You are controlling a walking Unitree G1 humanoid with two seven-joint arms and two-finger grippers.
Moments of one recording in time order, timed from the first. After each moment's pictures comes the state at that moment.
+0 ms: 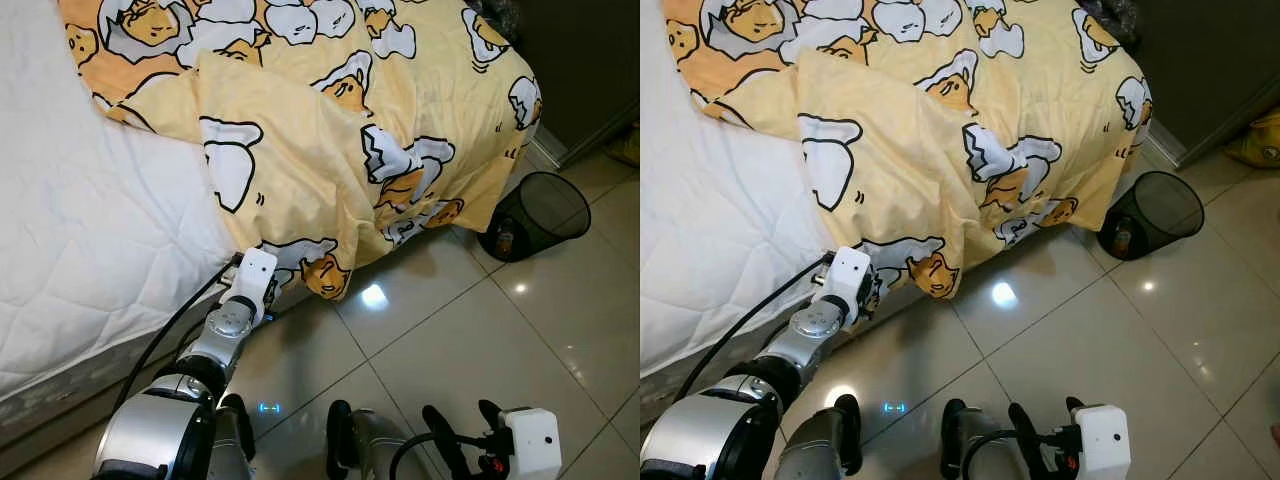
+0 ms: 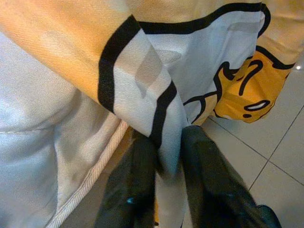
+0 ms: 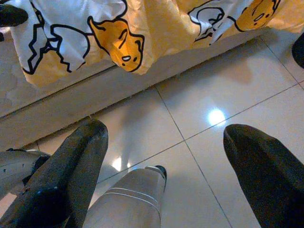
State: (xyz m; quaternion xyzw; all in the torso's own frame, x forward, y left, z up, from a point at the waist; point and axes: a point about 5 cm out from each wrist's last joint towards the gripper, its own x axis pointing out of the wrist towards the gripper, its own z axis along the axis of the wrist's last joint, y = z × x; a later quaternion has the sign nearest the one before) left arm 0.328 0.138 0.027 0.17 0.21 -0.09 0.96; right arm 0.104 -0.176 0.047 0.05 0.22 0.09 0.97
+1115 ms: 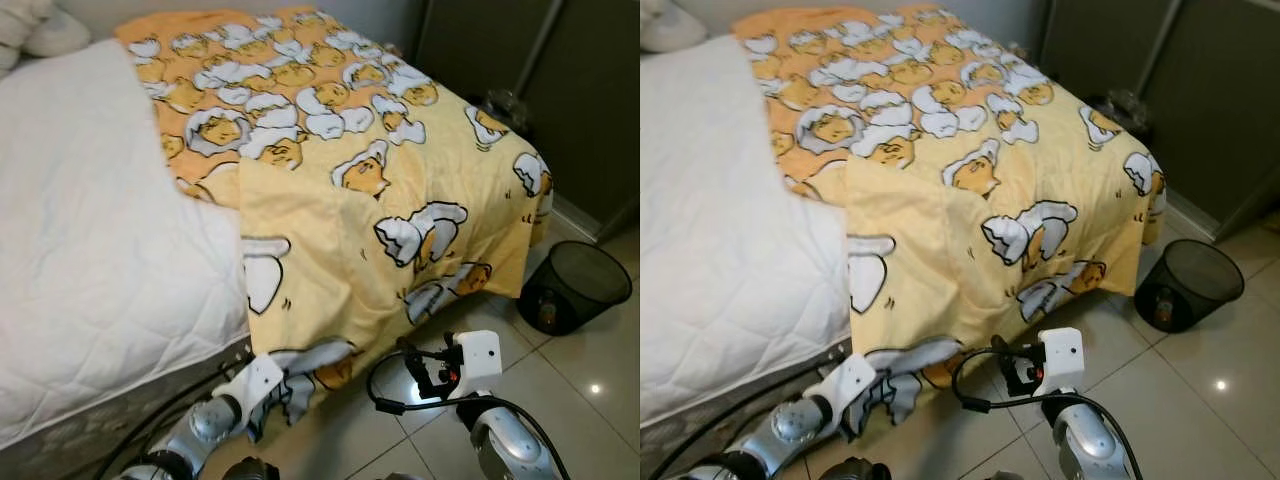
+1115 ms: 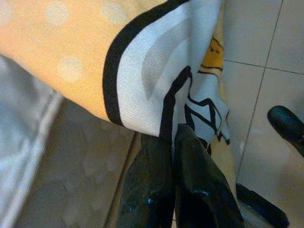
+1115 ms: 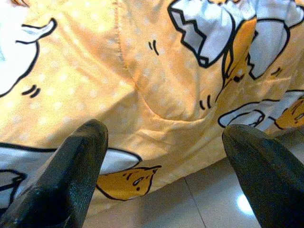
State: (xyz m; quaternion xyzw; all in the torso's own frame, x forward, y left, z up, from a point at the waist) left arm 0.222 0.157 -0.057 0.27 0.32 -0.28 0.86; right arm 0.206 -0.168 0.014 0.04 0.18 0.11 0.98
